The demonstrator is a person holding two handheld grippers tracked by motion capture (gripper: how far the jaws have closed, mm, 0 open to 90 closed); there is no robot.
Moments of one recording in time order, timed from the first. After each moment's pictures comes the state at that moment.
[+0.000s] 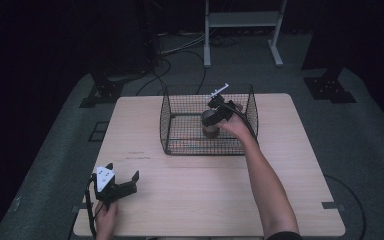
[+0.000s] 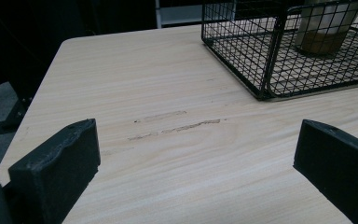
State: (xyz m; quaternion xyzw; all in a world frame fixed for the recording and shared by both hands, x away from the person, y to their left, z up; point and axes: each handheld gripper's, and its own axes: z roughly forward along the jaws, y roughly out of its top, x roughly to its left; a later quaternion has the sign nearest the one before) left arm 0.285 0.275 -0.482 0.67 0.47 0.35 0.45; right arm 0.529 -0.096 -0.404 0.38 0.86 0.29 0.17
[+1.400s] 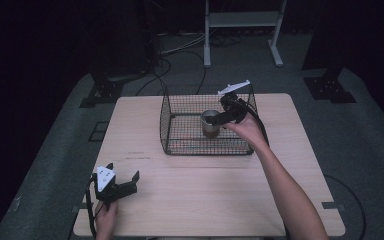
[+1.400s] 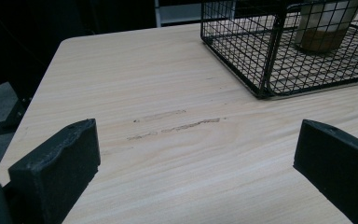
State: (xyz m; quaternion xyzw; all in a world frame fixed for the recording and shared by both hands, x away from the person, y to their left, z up) left arm 0.286 0.274 -0.483 0.67 0.47 0.36 0.45; right arm 0.470 -0.125 -0.346 0.37 0.83 0.40 0.14
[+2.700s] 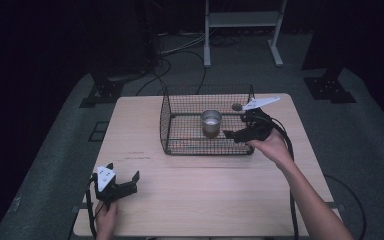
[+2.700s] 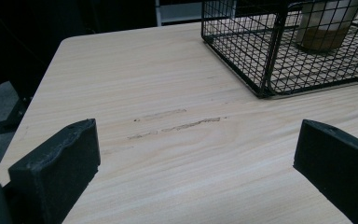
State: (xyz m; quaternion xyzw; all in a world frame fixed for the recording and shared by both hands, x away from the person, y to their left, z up) left arm 0.286 0.274 -0.483 0.67 0.47 0.35 0.45; right arm 0.406 -0.180 -0.345 0.36 0.82 0.42 0.14
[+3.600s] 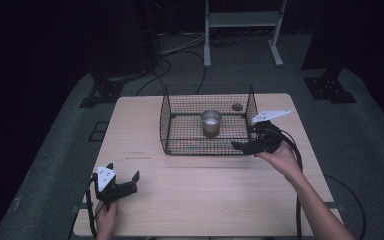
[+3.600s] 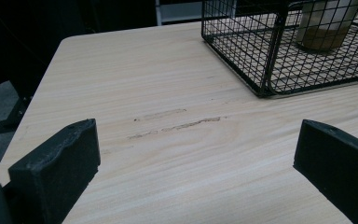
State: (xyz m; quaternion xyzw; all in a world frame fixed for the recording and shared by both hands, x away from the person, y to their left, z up) left arm 0.286 0.274 -0.483 0.67 0.47 0.35 0.45; right arm 0.381 -0.203 -0.364 0.36 0.82 0.43 0.13
